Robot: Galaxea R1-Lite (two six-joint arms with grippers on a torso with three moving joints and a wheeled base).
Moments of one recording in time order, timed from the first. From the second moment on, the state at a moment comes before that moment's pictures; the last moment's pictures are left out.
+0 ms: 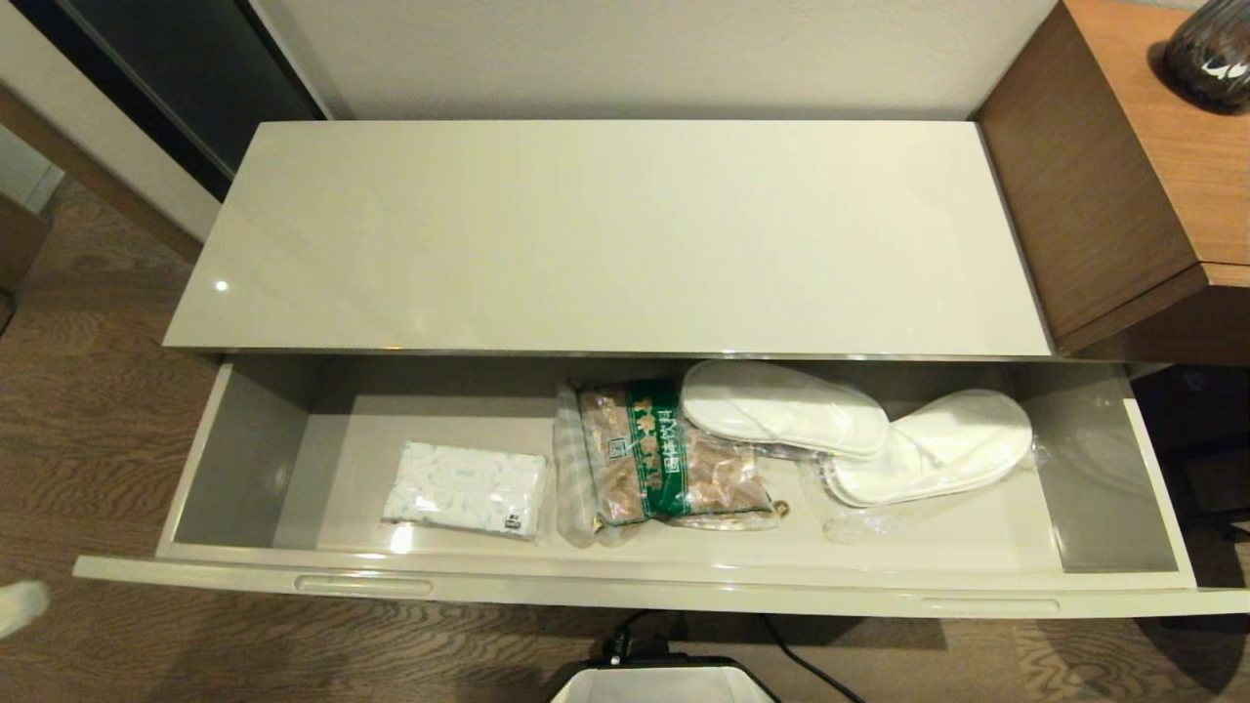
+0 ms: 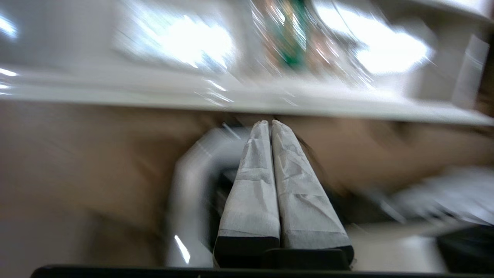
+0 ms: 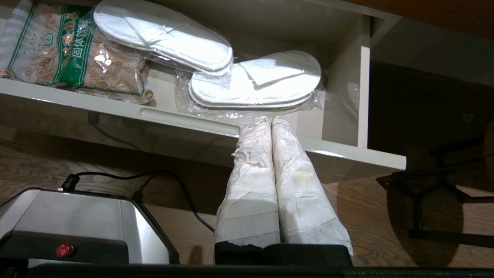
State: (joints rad) left arm 0.00 0.74 -0.95 0.62 -0.39 -0.23; right arm 0.01 0.00 0.00 -0.06 0.00 -0.20
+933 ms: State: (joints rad) left arm -0.27 1.74 -1.01 0.07 -0.55 -0.55; right arm 0.01 0.00 0.00 -0.06 0.00 -0.20
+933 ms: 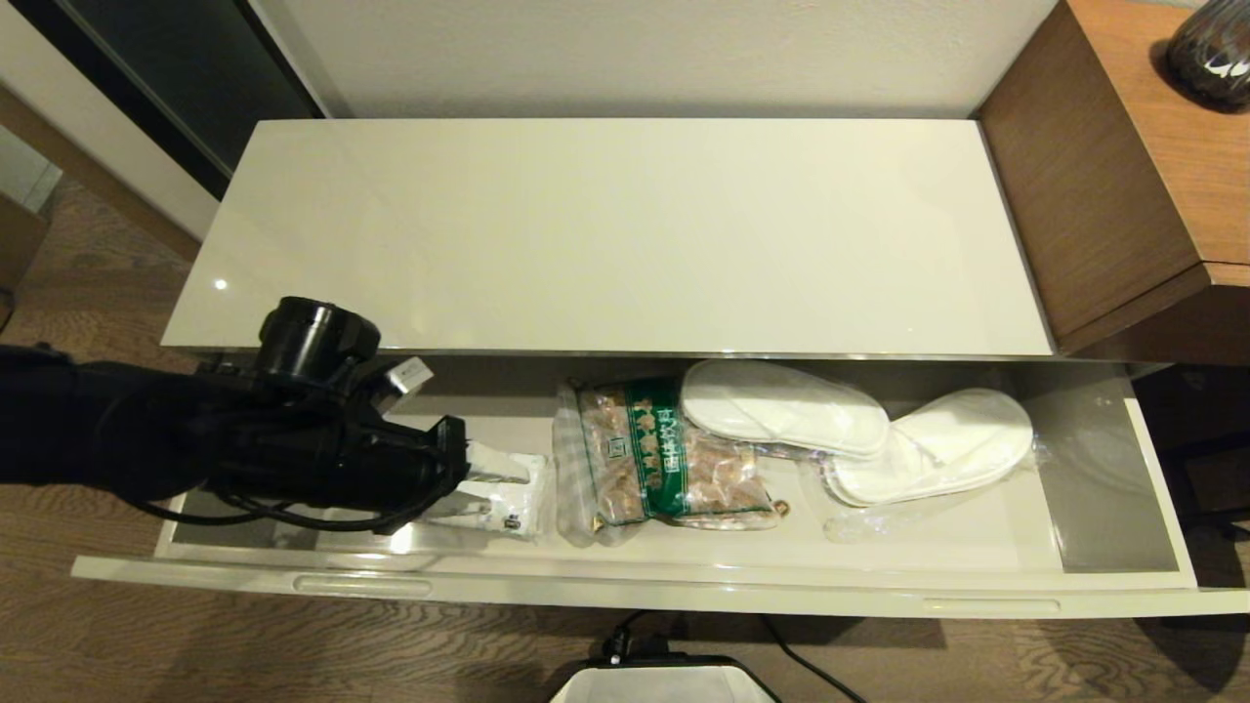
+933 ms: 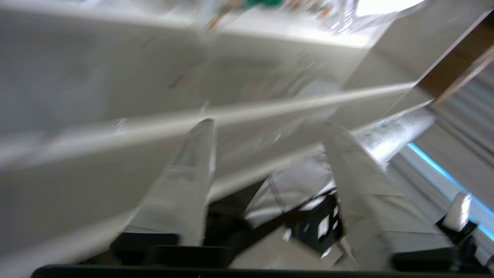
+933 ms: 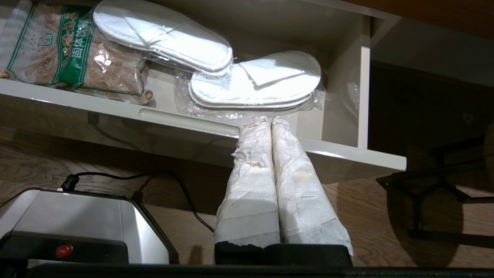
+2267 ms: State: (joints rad) left arm -0.42 1.92 -1.01 -0.34 -0.57 -0.74; right arm 0.01 0.00 0.00 -0.06 0.00 -0.20
